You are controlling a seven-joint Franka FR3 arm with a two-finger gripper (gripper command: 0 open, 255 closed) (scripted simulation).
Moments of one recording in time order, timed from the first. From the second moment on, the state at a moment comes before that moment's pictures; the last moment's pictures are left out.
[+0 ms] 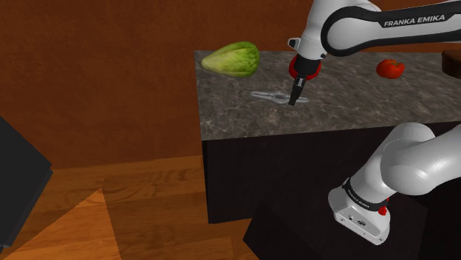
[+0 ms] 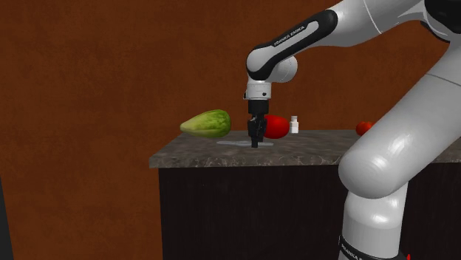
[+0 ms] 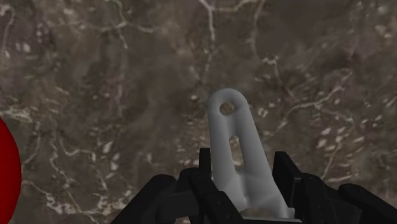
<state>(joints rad) 0.11 -0.59 -0.08 -2.51 -0.02 1.91 -0.37</state>
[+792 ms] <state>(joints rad) 0.11 -0.60 -0.07 -2.44 -0.02 1.83 -0.37</state>
